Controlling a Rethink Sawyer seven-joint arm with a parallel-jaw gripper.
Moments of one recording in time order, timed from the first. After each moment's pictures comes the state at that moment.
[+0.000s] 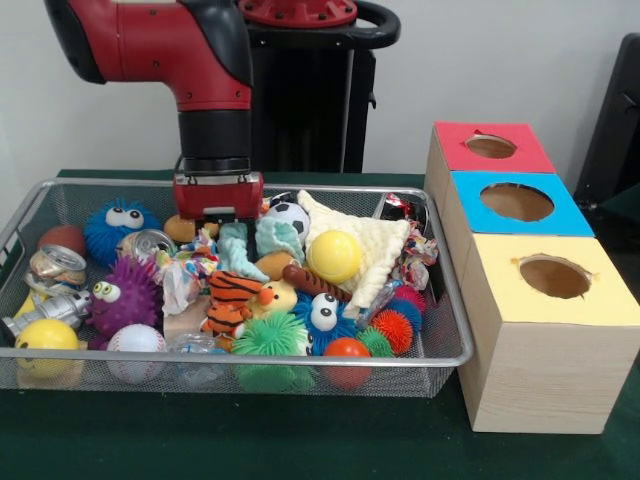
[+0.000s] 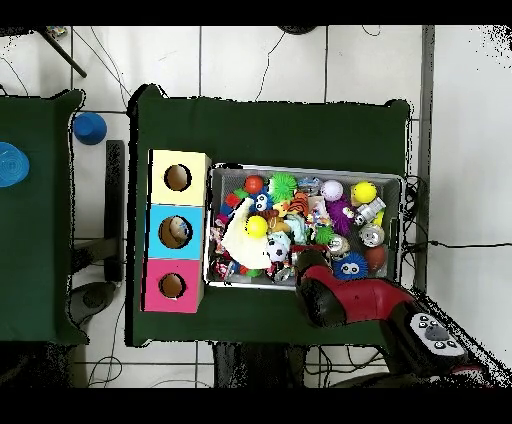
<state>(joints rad) -0.69 -0.46 0.16 1.86 -0.74 -0.23 1.80</state>
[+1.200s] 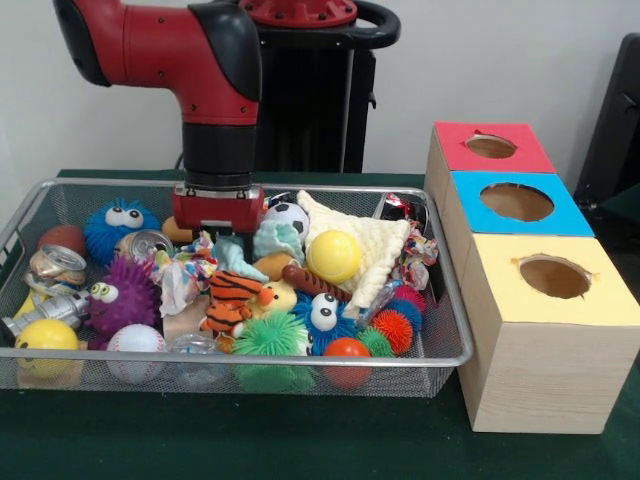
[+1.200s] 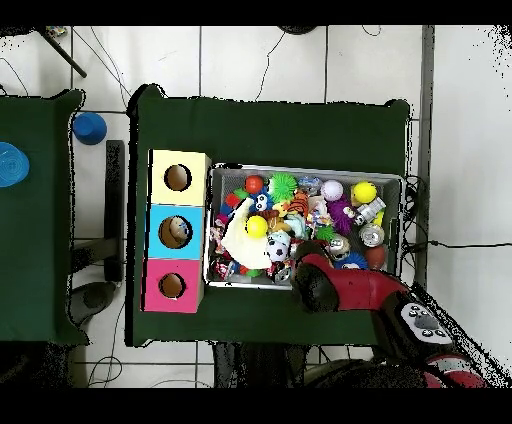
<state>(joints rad) -0.59 -0.44 0.09 1.80 -0.58 -0.11 1.80</state>
